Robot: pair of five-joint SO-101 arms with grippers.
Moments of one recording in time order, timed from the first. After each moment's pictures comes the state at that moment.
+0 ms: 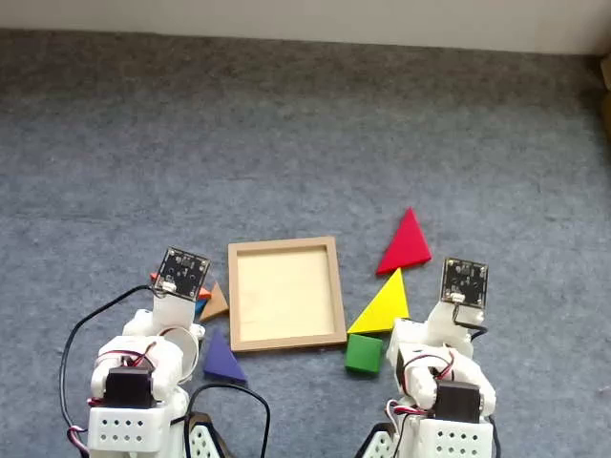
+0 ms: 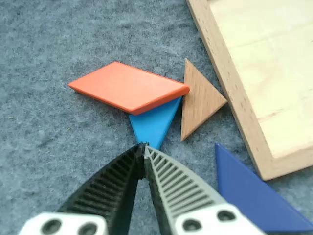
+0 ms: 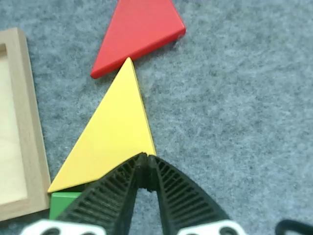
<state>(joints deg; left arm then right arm) -5.1 -102.3 96.0 75.5 -9.7 -0.4 -104.6 96.0 71.5 -3.0</state>
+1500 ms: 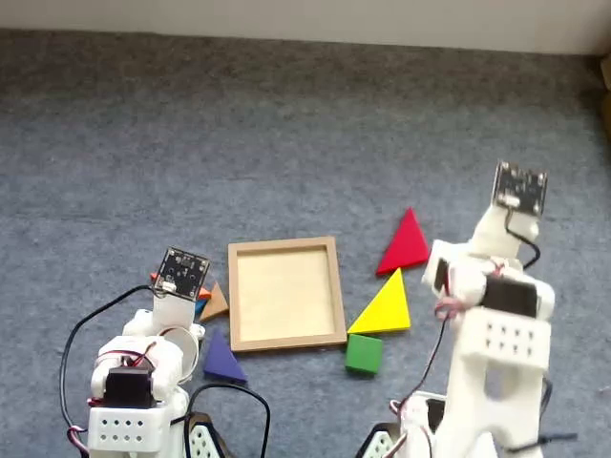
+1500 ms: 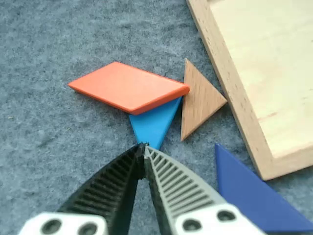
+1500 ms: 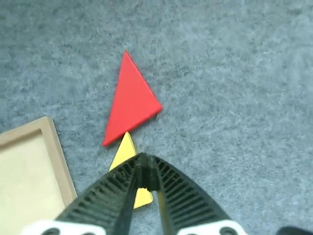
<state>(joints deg) -5.1 -102.3 96.0 75.5 -9.7 5.3 -45.3 44.8 67.9 -3.0</state>
